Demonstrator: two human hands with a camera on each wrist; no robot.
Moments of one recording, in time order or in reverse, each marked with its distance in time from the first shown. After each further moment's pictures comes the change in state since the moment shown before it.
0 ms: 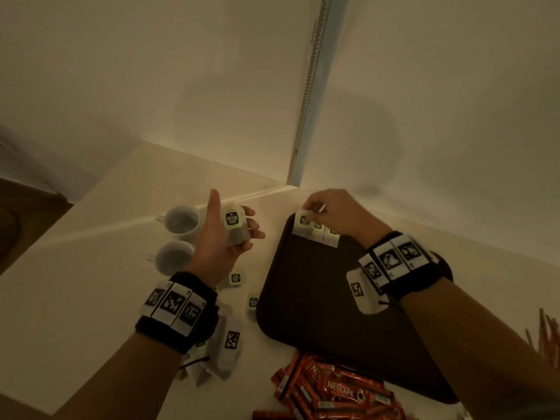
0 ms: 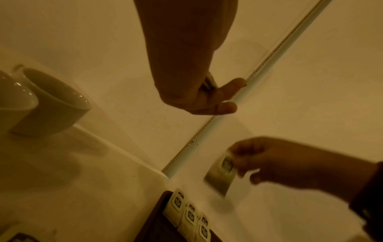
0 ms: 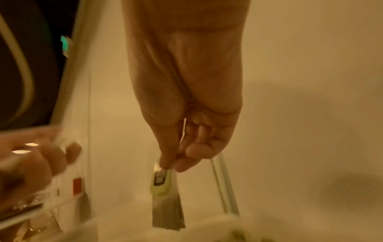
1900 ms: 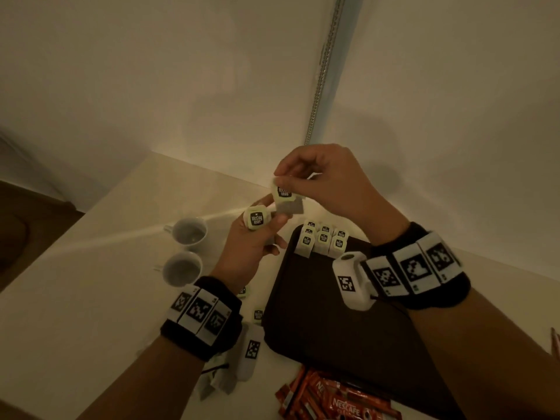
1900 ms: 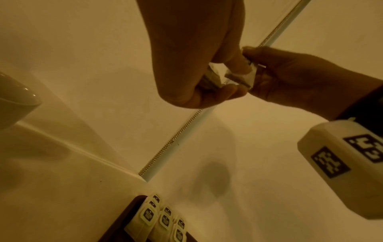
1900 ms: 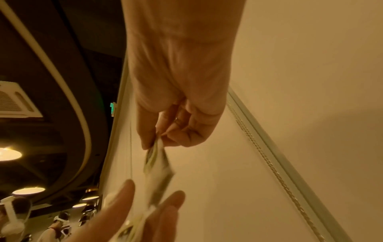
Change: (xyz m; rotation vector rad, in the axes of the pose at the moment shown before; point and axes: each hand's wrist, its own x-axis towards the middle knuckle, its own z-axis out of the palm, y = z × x) left_hand -0.006 0.000 0.032 0.153 -0.144 0.257; right_hand -0.011 -0.091 -0.048 0.463 0.241 -0.407
